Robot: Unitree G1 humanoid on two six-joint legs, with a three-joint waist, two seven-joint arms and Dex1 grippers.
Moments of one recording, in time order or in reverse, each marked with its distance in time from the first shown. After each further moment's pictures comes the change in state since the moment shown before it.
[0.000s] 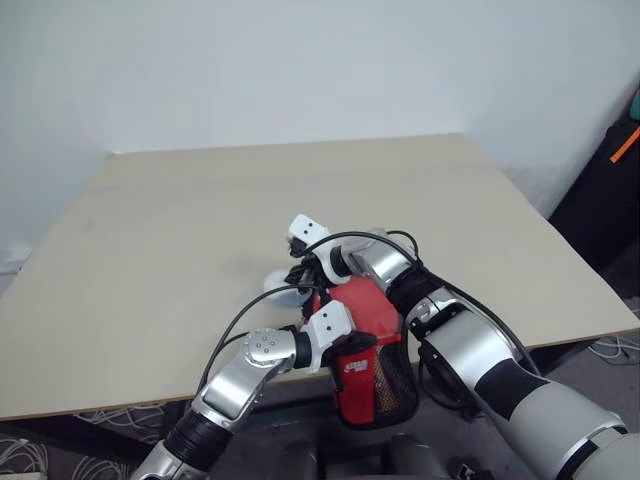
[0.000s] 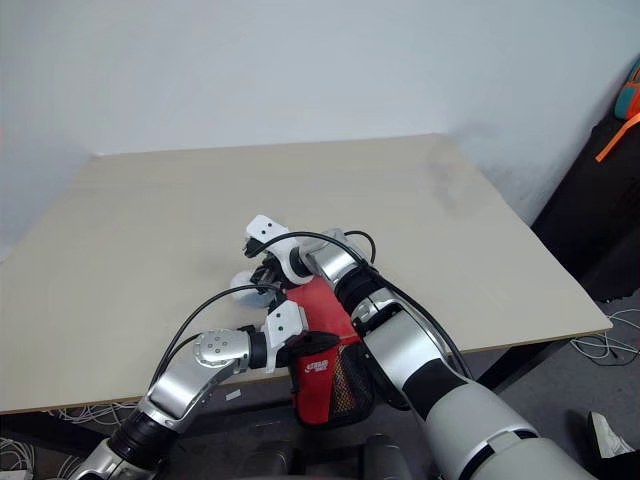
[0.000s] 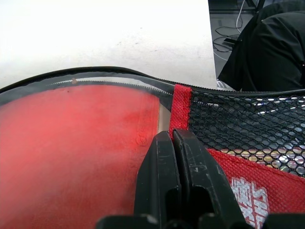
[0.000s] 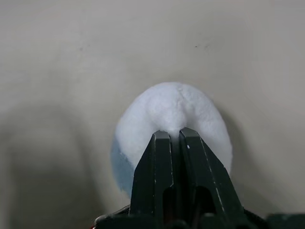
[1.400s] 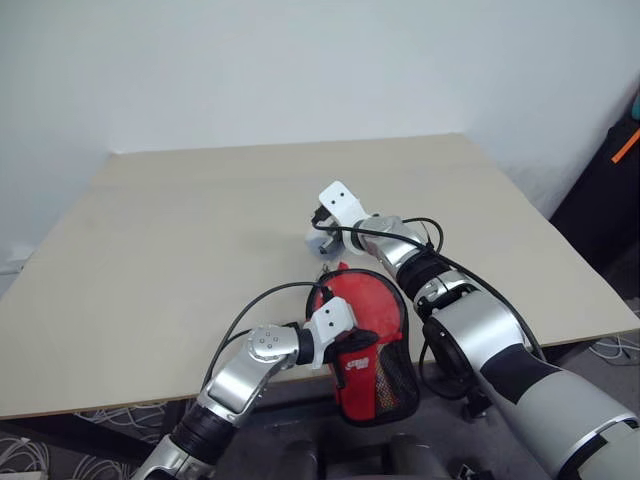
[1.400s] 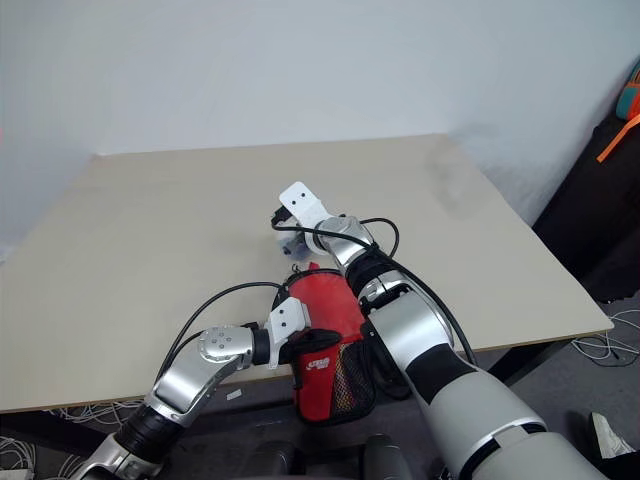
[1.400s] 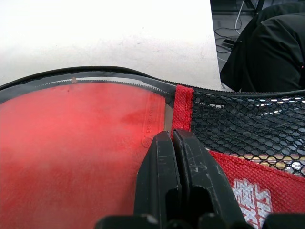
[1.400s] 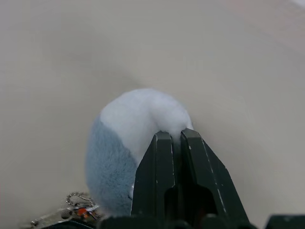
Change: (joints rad) left arm -0.029 -0.026 0.001 0.052 0.001 0.000 -0.012; right arm -0.101 -0.058 -0.079 0.212 -0.113 -0.147 -0.509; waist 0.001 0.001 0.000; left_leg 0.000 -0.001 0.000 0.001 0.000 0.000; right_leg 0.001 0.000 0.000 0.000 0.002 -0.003
